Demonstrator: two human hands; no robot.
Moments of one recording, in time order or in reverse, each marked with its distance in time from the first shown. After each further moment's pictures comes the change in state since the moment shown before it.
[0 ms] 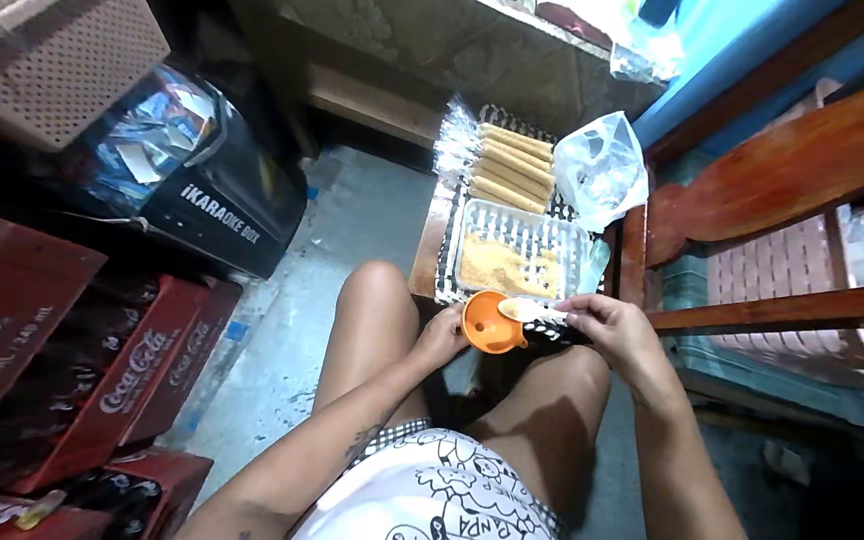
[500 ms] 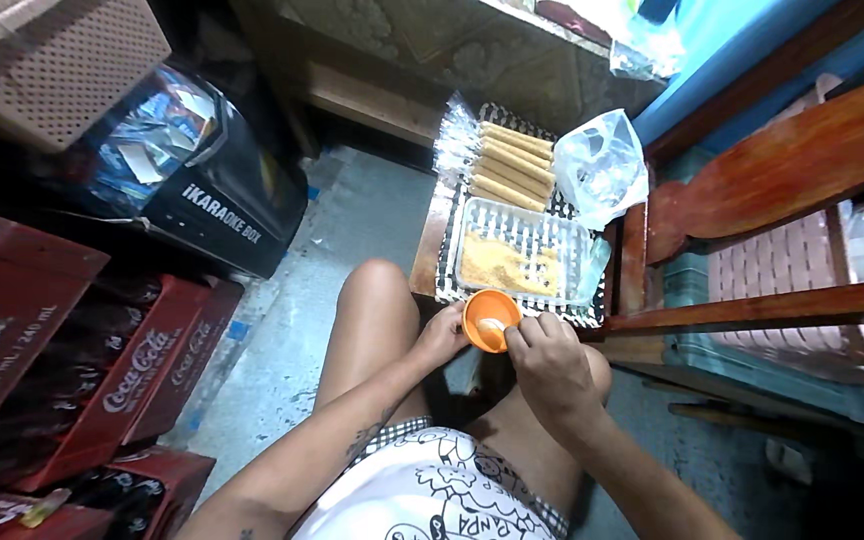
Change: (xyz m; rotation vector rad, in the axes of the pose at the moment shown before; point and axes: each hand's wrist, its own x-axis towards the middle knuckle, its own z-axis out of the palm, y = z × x) left_hand 0.000 0.000 -0.002 0.005 -0.021 0.020; right_hand -0.030 -0.031 0.081 -0.779 0.361 -0.694
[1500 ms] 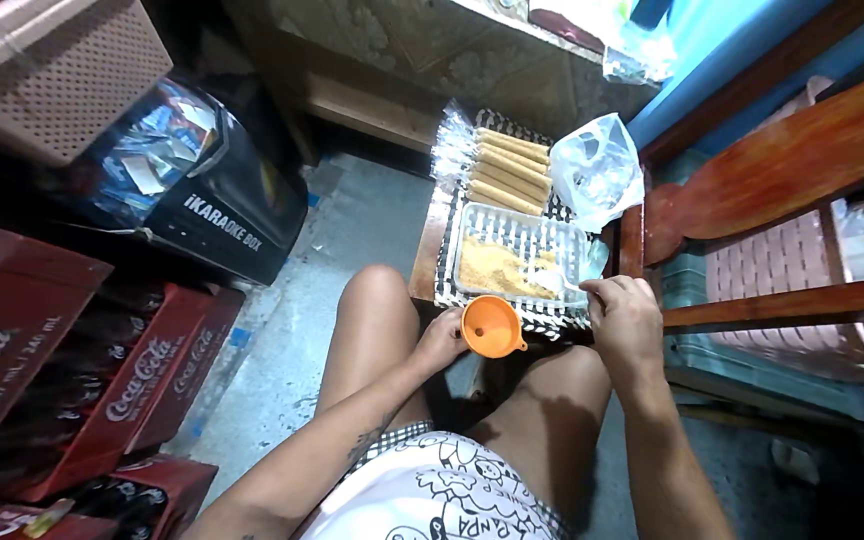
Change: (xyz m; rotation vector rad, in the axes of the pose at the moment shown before) left_hand 0.000 -0.001 0.001 0.017 0.006 0.001; right_hand 0.009 0.083 -0.011 0.166 -0.071 0.508
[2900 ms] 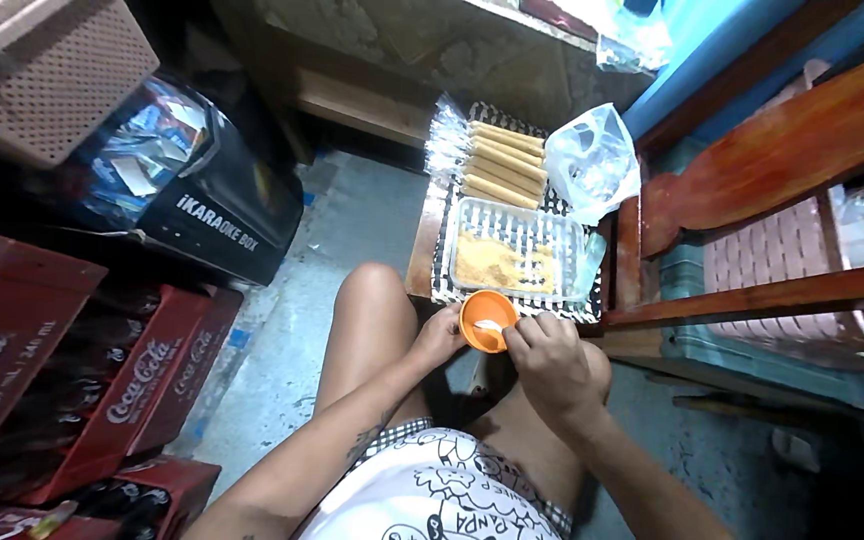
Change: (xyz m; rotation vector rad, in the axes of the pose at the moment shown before) left_hand 0.000 -0.001 0.000 0.009 0.000 0.014; right_hand -0.049 -0.055 0.030 -0.122 0.101 -0.508
